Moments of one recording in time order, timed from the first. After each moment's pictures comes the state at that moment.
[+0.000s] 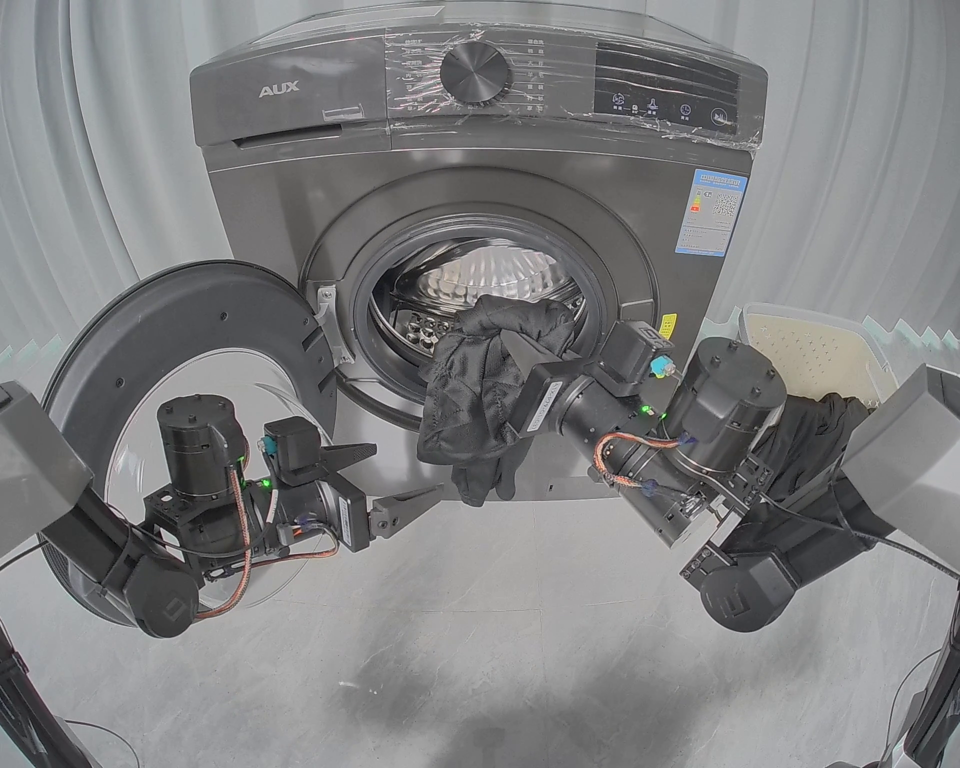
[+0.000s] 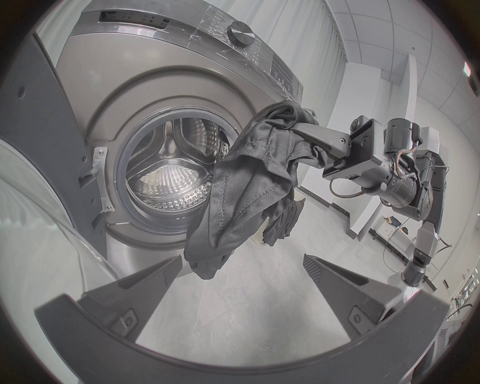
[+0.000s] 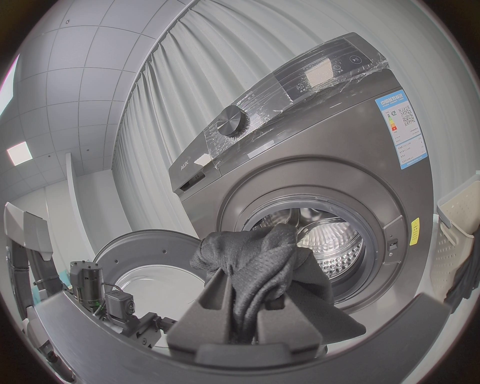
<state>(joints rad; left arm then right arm) -0.38 1.90 -0.60 -1.11 -0.42 -0.02 0.75 2.06 -0.97 -1.36 -0.14 0.22</state>
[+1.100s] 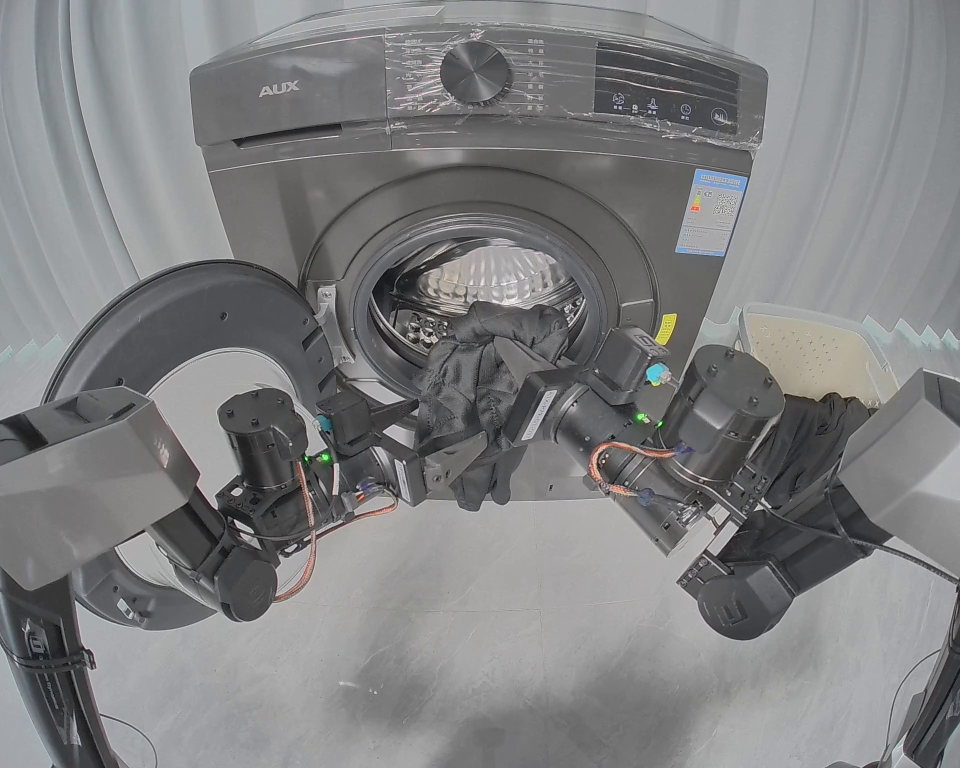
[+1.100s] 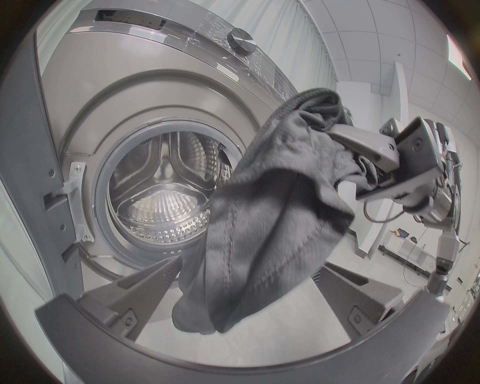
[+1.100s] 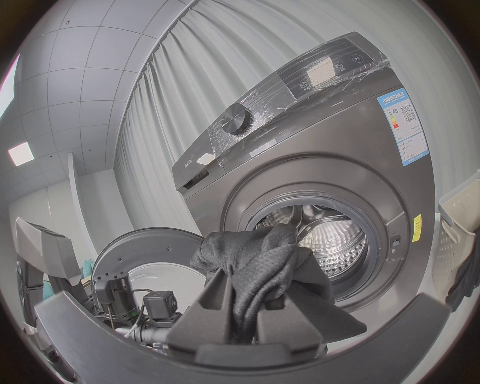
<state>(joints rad) -0.42 2.15 -0.81 -1.38 -0.36 -0.07 0.76 2.06 -0.96 -1.38 -0.14 0.22</state>
